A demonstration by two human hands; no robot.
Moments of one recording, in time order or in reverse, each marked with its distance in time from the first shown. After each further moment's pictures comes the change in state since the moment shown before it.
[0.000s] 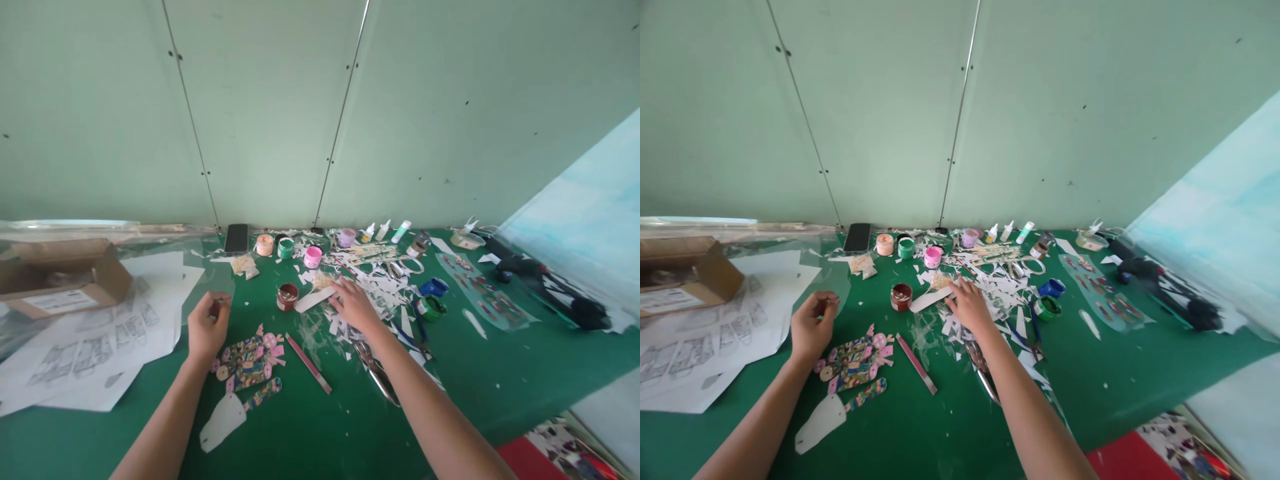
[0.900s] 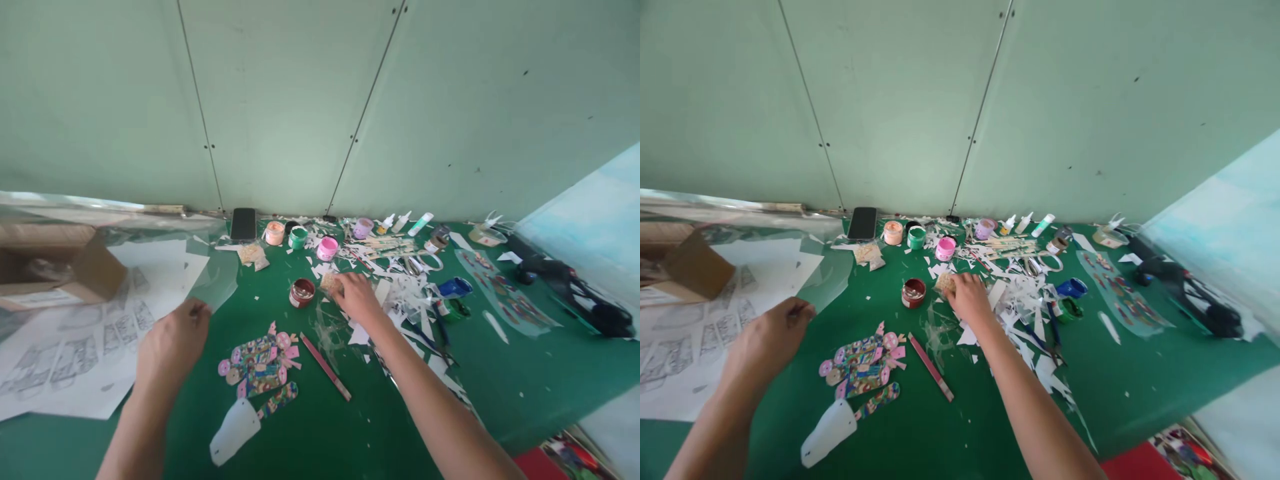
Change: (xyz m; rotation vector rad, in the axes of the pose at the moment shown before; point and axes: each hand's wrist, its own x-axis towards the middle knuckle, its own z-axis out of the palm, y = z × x) left_hand 0.009 0.011 -0.055 0.768 -0.282 -0.235; right_hand 0.023 -0.032 0.012 -0.027 -0.106 0.032
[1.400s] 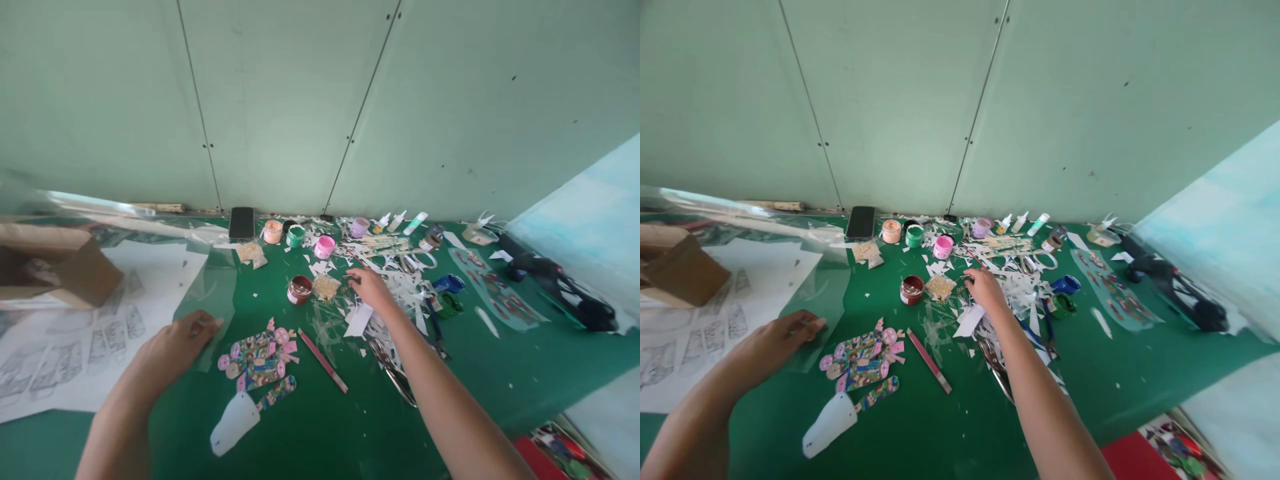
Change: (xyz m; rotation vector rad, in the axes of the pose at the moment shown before) left_hand -0.004 -0.012 -0.011 -0.178 -0.441 0.079; right_hand 0.013 0.043 -0.013 0.027 -0.023 0.227
